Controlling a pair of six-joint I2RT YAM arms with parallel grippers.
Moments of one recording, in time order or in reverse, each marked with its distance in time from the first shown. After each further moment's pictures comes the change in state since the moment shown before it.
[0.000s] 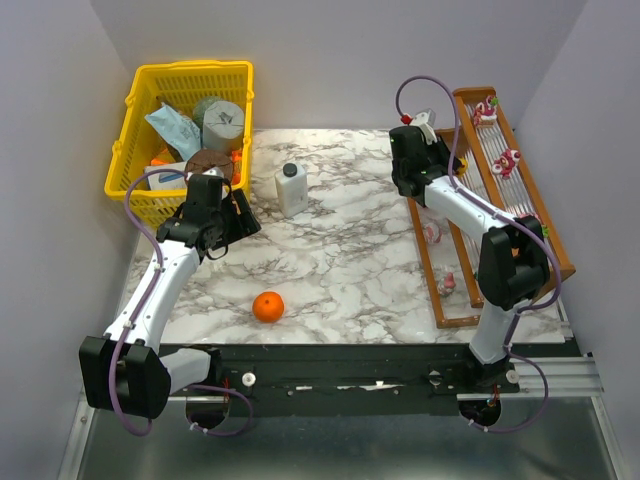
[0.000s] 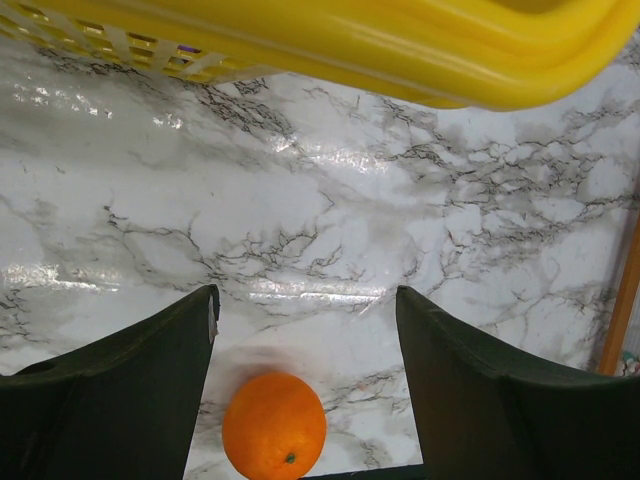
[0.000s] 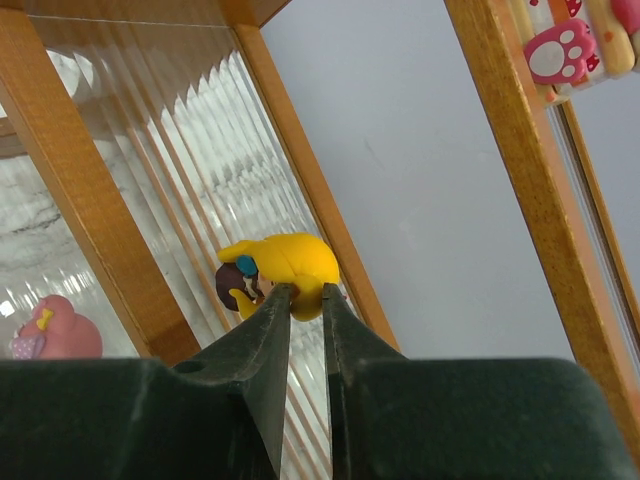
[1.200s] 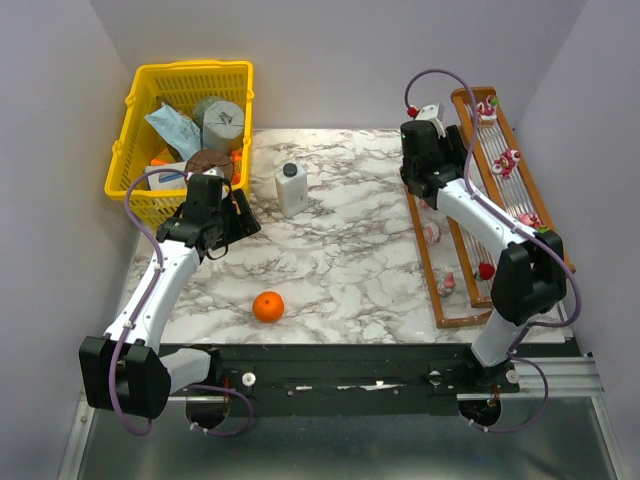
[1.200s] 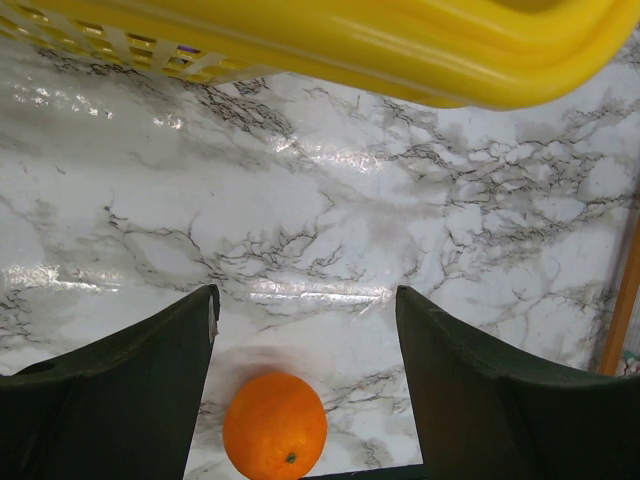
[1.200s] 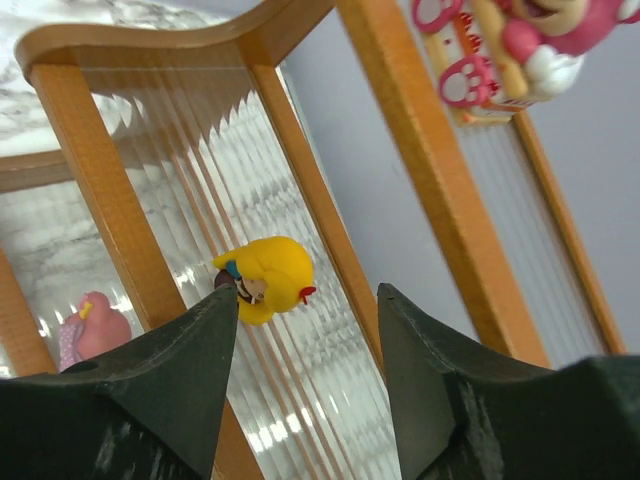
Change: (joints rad) left arm 0.000 0.000 0.000 0.000 0.000 0.003; right arm -0.001 -0.102 -0.024 -0.009 -0.114 0.025
